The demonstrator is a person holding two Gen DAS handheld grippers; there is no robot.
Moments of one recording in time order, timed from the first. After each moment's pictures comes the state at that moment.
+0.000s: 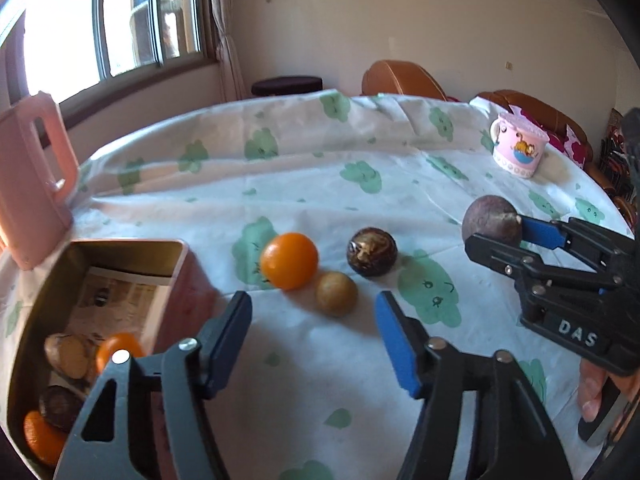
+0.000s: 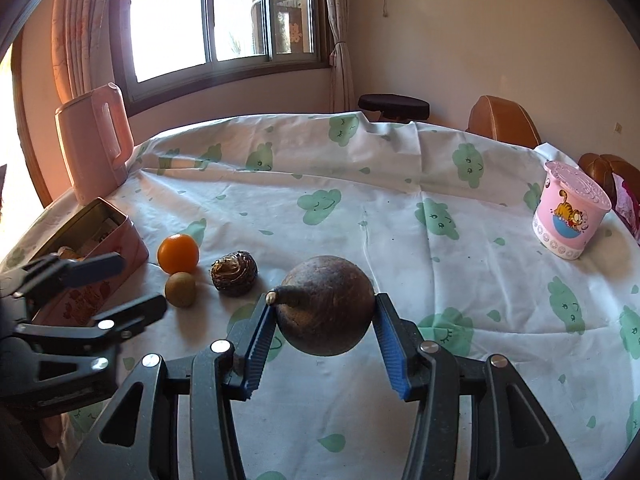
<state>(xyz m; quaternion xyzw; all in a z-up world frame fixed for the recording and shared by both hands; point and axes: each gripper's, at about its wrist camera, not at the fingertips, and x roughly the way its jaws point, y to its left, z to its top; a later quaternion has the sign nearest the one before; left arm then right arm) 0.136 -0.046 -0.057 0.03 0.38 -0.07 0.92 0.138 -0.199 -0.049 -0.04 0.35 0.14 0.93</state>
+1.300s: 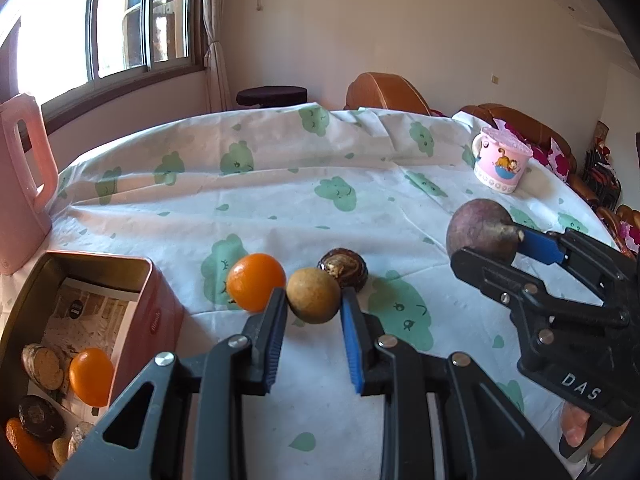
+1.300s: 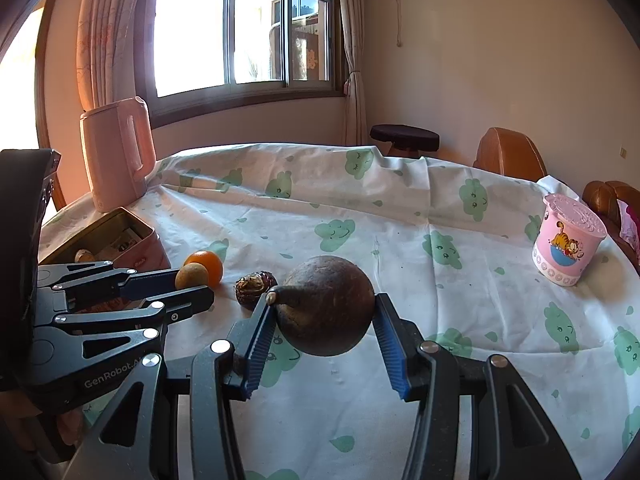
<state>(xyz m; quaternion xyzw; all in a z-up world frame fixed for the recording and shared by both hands) 0.138 -0.057 -0.052 0.01 0.35 -0.10 0.93 0.119 -0.196 -0.037 -0.05 0.29 0.16 0.94</state>
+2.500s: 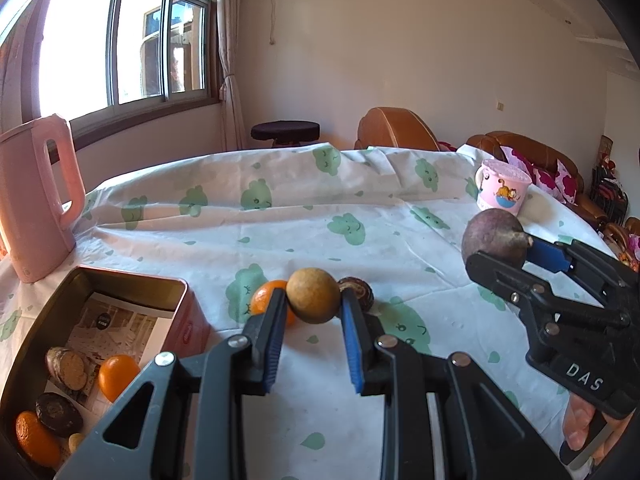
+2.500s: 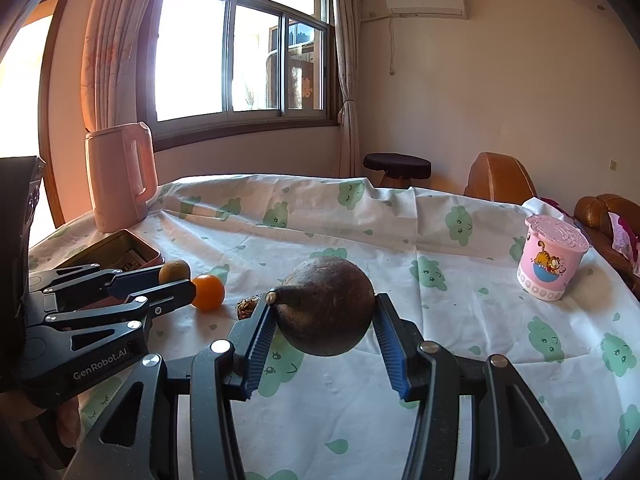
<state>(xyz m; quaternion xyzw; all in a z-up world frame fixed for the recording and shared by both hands) 0.117 -0.050 -0.037 0.01 0.29 -0.08 0.95 0.101 -0.203 -0.026 -0.05 0.24 0.15 0.96</state>
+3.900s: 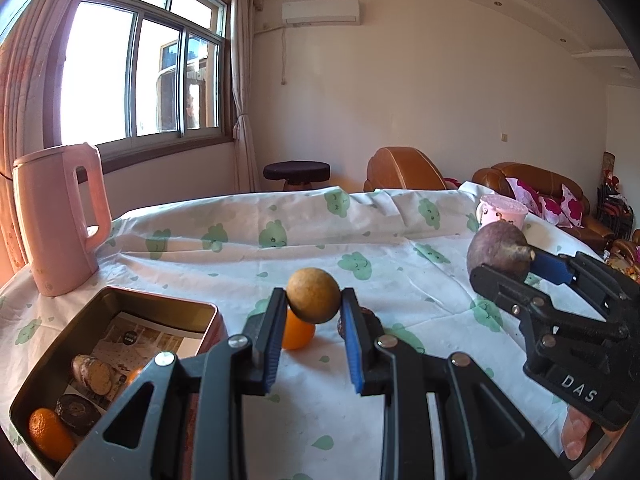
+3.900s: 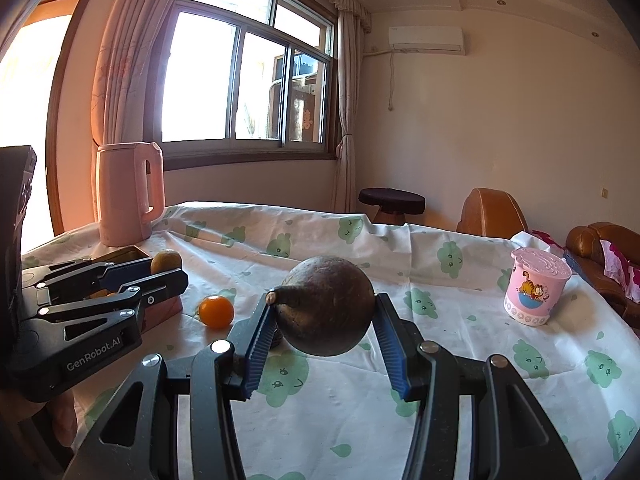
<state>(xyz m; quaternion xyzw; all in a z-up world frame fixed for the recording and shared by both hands) 0.088 -0.042 -0.022 0.01 0.21 -0.06 0.98 0.073 -0.197 -0.016 -0.06 0.17 0.15 0.97</state>
